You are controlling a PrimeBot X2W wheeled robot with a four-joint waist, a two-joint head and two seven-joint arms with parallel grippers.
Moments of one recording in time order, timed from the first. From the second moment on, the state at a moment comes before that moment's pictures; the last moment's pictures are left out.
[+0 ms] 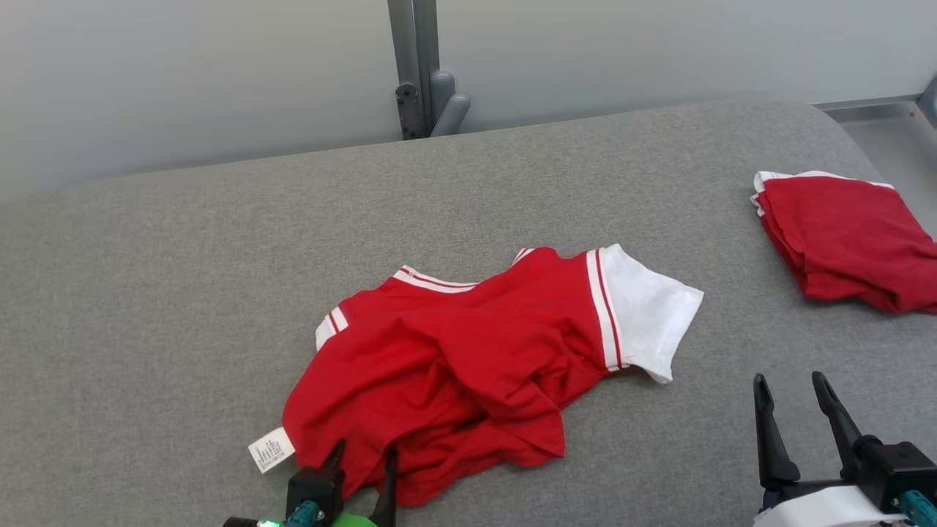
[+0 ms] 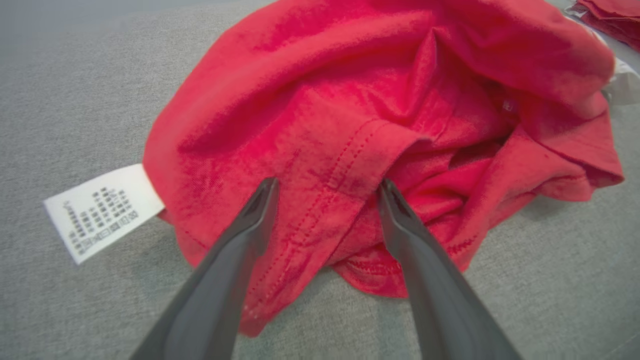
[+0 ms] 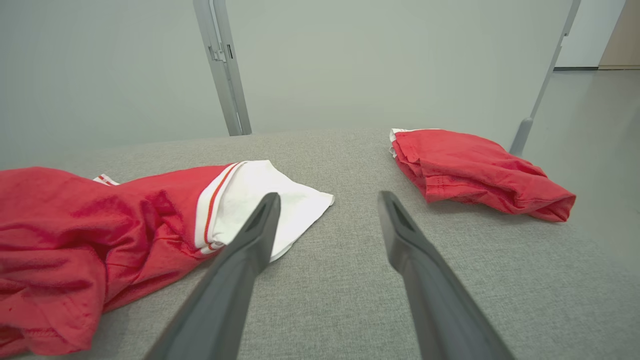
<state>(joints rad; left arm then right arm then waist) -0.10 0.23 -0.68 0.39 -0.51 0.25 -0.19 0.15 -0.05 -0.10 0.06 0.10 0.13 -0.26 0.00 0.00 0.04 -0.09</state>
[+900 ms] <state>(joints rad) -0.04 0.49 -0.29 -0.02 -0.82 0.20 -0.15 0.15 -0.05 -0.12 0.06 0.14 0.13 -0.26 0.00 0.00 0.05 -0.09</state>
